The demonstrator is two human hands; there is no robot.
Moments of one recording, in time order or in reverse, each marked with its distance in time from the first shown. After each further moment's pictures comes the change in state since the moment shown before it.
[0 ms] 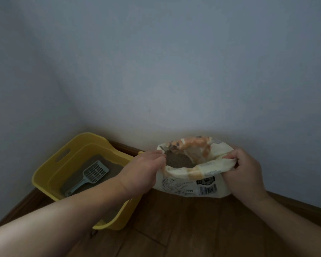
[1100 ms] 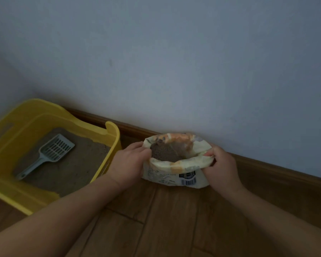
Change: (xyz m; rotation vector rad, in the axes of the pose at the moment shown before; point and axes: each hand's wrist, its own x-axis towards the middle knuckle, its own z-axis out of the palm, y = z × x) left_hand -0.005 -0.013 0.145 -0.005 -0.185 -0.206; right_hand -0.028 0.118 0.055 -0.093 -0.187 0.198
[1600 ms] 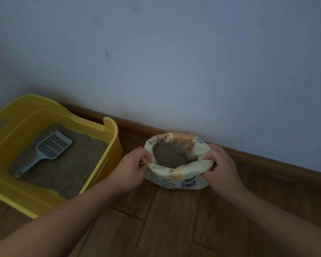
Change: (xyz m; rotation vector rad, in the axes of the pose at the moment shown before) left_hand -0.010 0.010 0.012 -0.652 -0.137 -0.309; right_hand -0.008 0.018 0.006 0.018 -0.065 -0.128
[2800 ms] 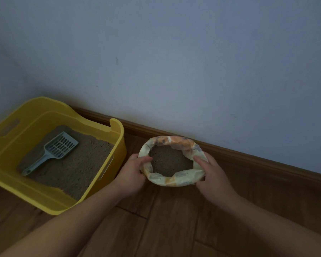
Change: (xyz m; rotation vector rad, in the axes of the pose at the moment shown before) left_hand -0.018 -0.007 0.006 -0.011 -0.062 -0.195; right_hand -0.024 -0.018 0.011 -0.191 -0.266 0.090
